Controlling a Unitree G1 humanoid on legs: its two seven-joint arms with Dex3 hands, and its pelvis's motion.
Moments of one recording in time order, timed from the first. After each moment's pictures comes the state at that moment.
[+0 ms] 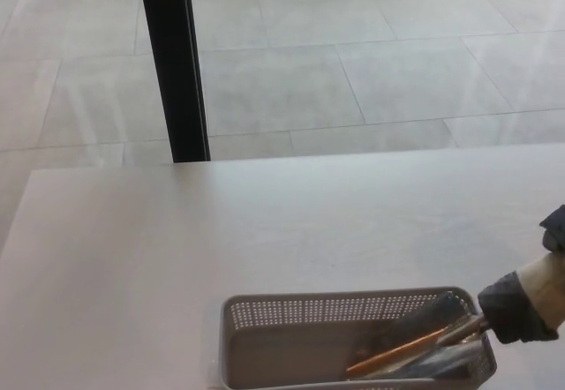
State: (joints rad) left_arm 0.06 0.60 0.33 1.21 -0.10 0.01 -0.06; right_arm -0.18 -1.04 0.21 0.08 -1.01 -0.38 -0.41
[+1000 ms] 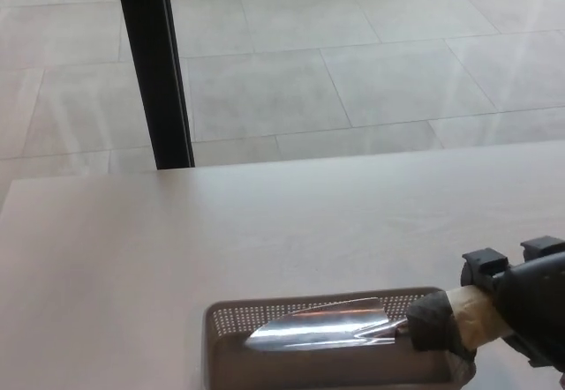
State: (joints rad) left_arm 0.09 0.60 0.34 1.19 -0.10 0.01 -0.06; right_arm -0.07 -0.60 0.34 -0.05 -1.05 0.08 -0.18
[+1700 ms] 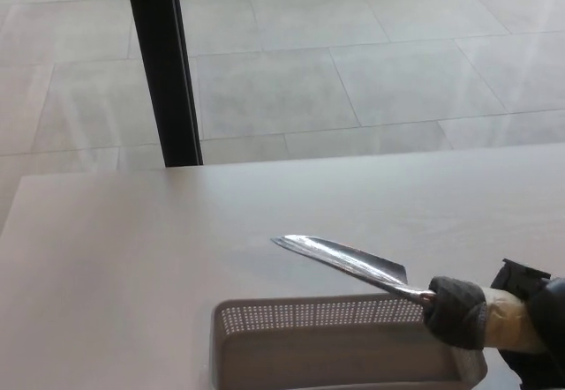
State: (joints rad) left_arm 0.08 0.60 0.33 1.19 -0.10 0.01 -0.06; right_arm 0.01 -0.38 0.10 -0.05 -0.80 0.12 -0.13
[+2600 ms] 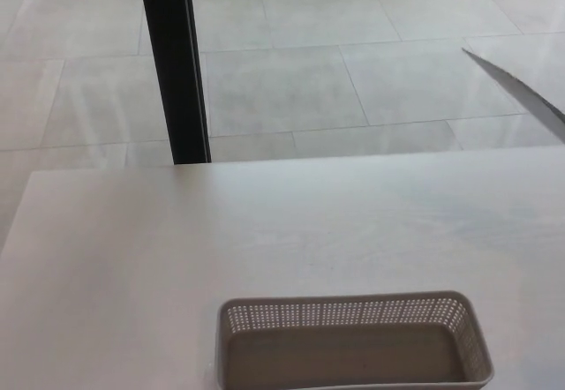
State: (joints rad) left_arm 0.09 0.61 0.31 1.20 -0.10 0.01 -0.06; right_arm -0.26 -0.63 -0.21 0.19 -0.51 0.16 0.05
